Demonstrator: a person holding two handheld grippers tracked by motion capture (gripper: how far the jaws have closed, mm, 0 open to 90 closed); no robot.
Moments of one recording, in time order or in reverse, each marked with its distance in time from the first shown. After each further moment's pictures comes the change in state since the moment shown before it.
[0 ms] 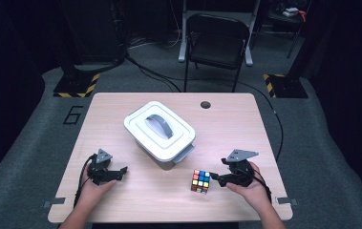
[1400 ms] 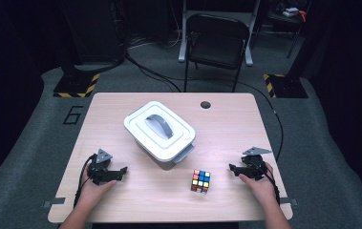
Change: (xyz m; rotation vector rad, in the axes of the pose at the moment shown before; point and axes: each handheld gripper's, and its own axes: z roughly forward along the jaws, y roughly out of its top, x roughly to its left) left arm 0.000 0.000 0.000 0.000 -0.001 0.001; right arm -0.070 -0.049 0.015 0.068 -0.246 0.211
